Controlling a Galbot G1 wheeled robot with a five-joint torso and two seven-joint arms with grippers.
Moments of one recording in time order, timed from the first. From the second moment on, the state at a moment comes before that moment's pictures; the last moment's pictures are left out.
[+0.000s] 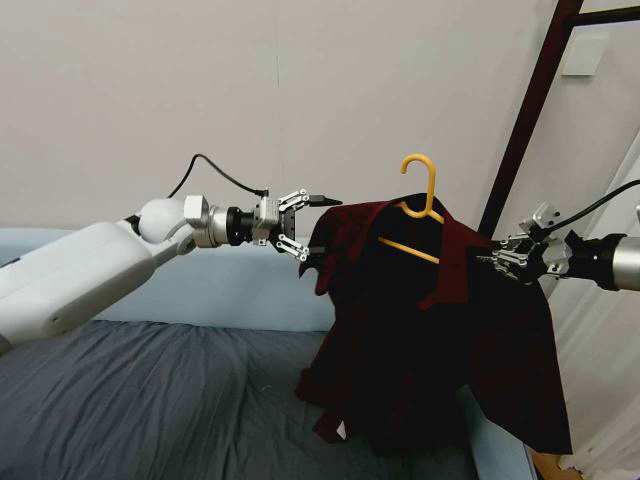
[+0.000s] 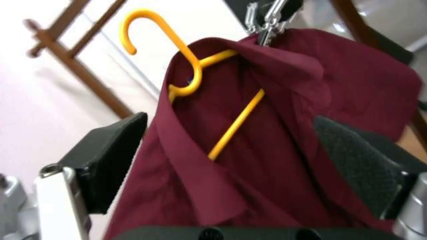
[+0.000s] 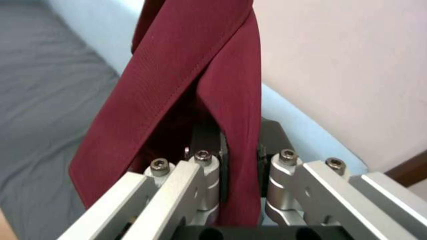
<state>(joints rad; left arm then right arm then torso) -0.19 -0.66 0.69 -1.52 -0.95 -0.53 0.75 -0.94 -0.20 0.54 2.08 1.48 -0.36 -0.18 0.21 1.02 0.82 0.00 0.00</state>
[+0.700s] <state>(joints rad) 0.12 -0.73 0.52 -1.80 -0.89 -0.21 -0.04 -0.92 -0.18 0.63 2.15 1.79 -0.43 0.03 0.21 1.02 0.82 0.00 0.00</state>
